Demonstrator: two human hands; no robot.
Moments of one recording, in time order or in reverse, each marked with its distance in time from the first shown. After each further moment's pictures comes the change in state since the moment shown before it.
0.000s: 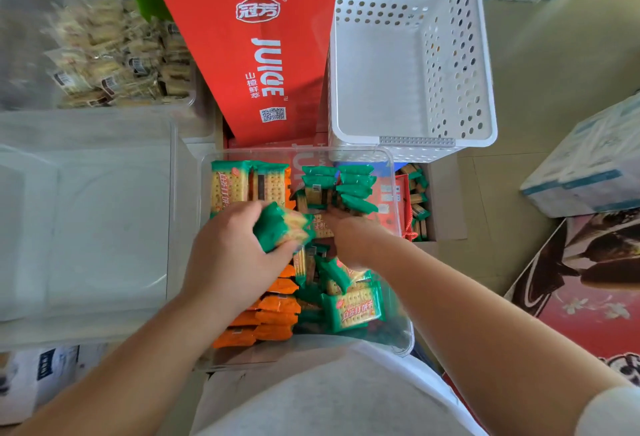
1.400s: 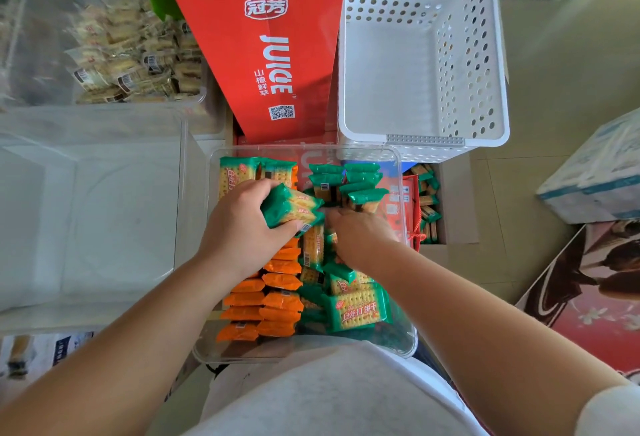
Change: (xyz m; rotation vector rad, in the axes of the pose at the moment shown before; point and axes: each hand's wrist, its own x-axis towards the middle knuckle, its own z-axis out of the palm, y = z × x) left_hand 0.026 -0.009 0.013 -0.072 -0.009 0.017; right_hand -0.005 -0.005 0.001 -0.106 0.145 -0.008
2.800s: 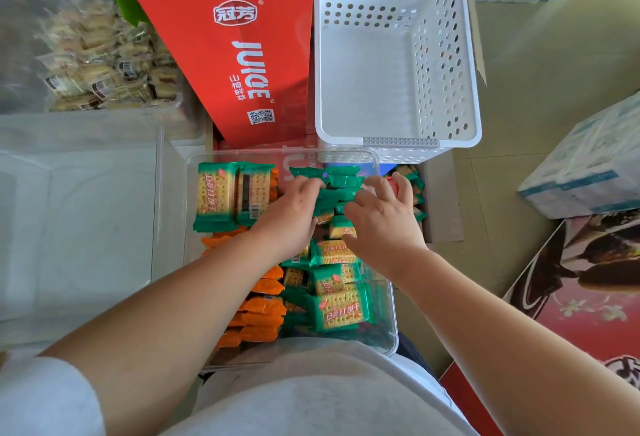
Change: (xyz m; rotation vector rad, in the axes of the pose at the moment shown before) left_hand 0.045 0.019 0.079 0.167 -0.337 0.243; right_hand -0.042 0.040 -0.018 -0.157 0.451 0.005
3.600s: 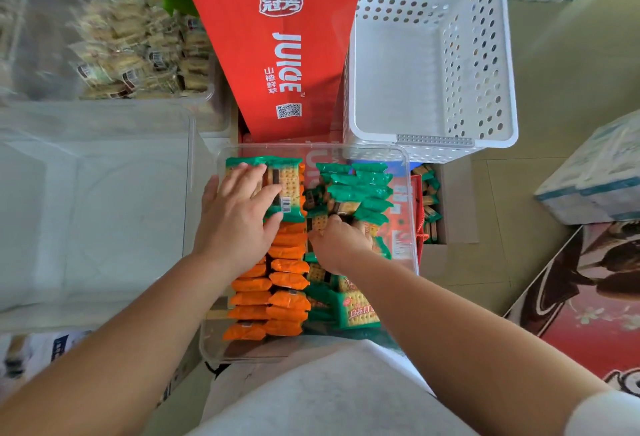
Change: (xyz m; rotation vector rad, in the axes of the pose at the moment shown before) left_hand -0.066 -0.067 -0.037 0.354 0.285 -0.132; right_hand 0.037 -0.094 0.033 0.548 -0.569 0.429
